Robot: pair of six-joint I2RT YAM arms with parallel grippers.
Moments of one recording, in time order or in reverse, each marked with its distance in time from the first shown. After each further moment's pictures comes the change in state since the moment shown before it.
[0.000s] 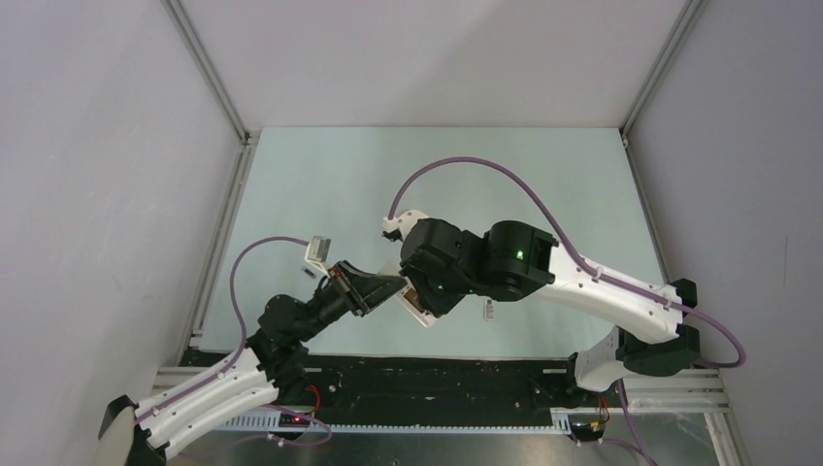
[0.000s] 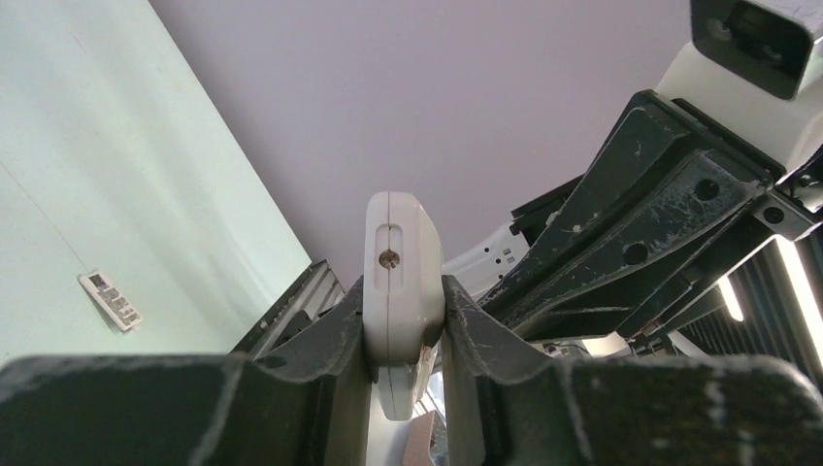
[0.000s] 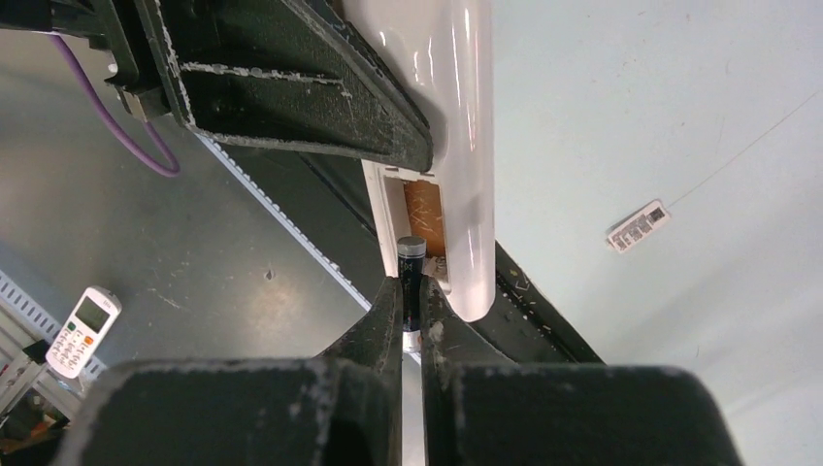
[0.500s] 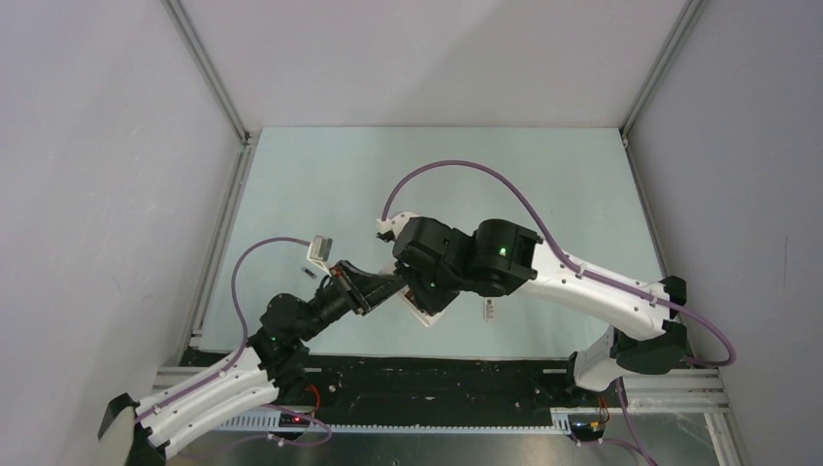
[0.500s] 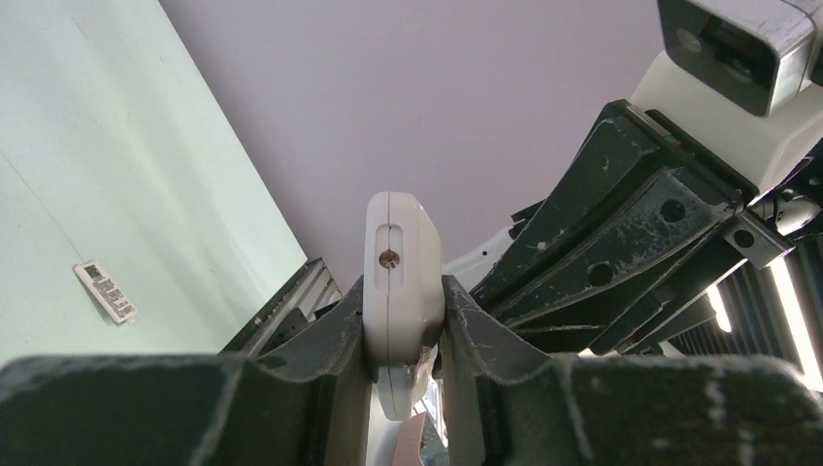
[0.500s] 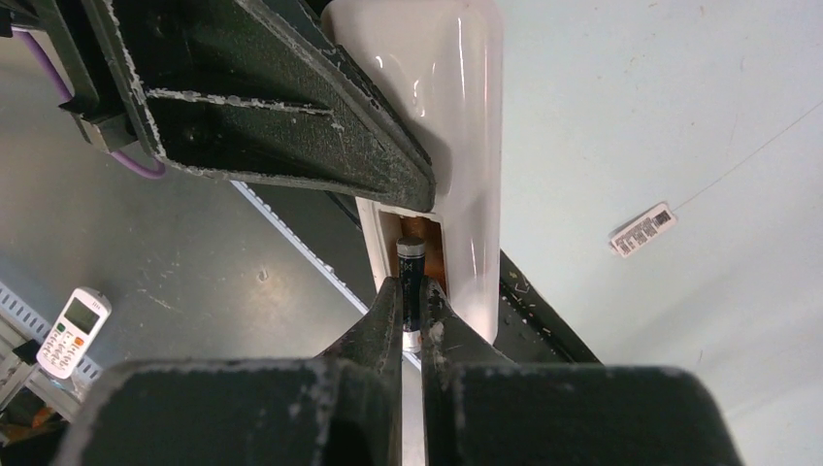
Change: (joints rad) left arm 0.000 0.023 0.000 0.000 -0.007 -0.035; right arm -0.033 0.032 -0.032 0.033 -0.037 -0.028
